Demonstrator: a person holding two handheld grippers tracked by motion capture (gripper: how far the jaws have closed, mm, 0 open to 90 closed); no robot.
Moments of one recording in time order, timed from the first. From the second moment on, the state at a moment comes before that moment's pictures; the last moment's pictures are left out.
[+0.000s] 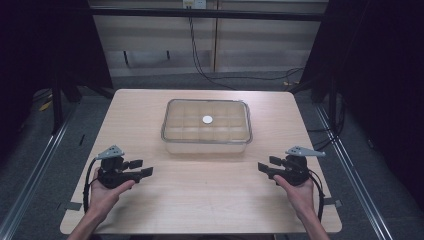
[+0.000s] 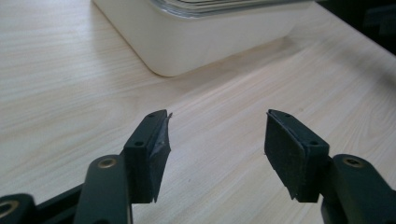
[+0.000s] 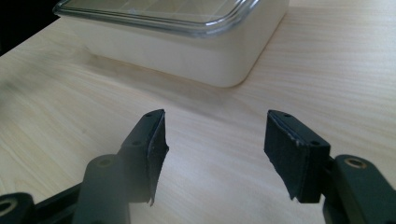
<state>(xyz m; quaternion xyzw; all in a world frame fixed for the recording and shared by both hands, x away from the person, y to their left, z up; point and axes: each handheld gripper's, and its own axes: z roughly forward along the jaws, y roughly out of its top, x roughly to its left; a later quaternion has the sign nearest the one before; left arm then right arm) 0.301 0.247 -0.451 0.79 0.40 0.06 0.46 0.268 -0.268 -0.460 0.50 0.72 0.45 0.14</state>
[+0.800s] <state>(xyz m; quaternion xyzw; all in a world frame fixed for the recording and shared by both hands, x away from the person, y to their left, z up) 0.355 0.239 -0.414 0.79 0.40 0.08 0.46 0.344 -0.262 -0.415 0.48 0.74 0.45 0.12</state>
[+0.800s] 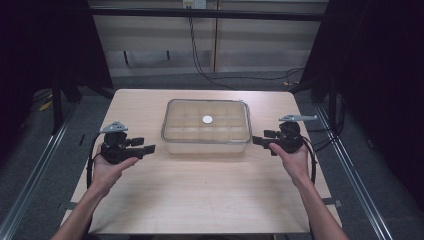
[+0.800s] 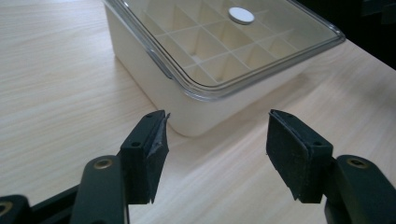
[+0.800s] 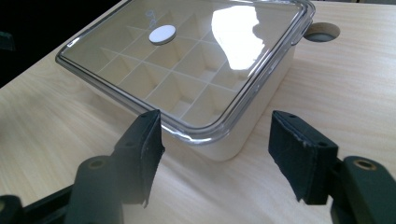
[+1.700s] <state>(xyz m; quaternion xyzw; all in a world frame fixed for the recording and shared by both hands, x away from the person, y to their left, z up) 0.424 0.223 -0.400 0.78 0.42 0.09 0.45 0.427 -0.253 -0.410 0.49 0.75 0.42 0.11</state>
